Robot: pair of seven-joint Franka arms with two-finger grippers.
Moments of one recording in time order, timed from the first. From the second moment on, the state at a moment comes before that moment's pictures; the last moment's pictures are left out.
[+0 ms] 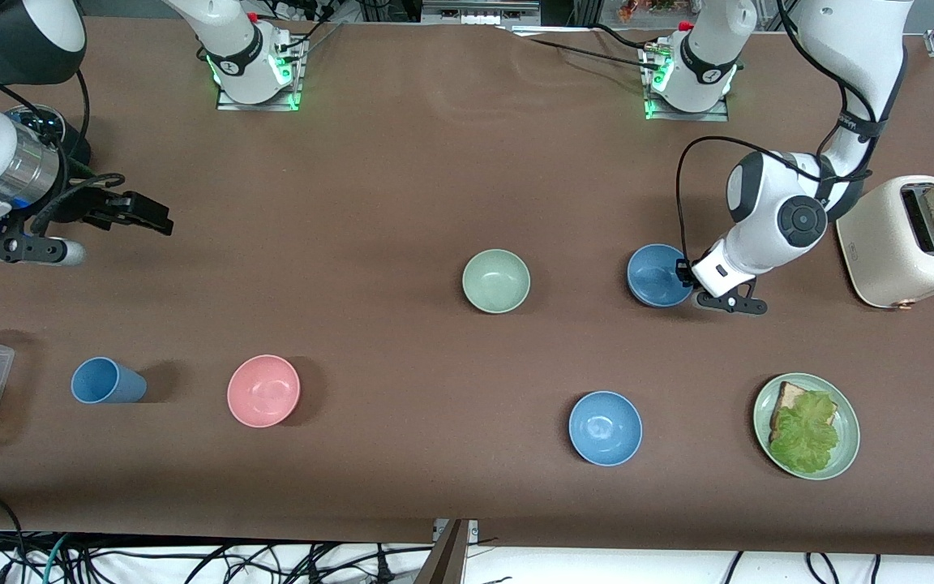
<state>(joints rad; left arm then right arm) -0.07 0.33 -0.04 -2.24 -0.07 2.48 0.06 0.11 0.11 -0.01 -1.62 0.08 1.63 0.18</state>
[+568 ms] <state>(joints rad) -0.13 0.27 -0.07 -2.12 -0.23 2.33 0.06 0.11 0.10 -0.03 -1.61 0.07 1.57 0.18</state>
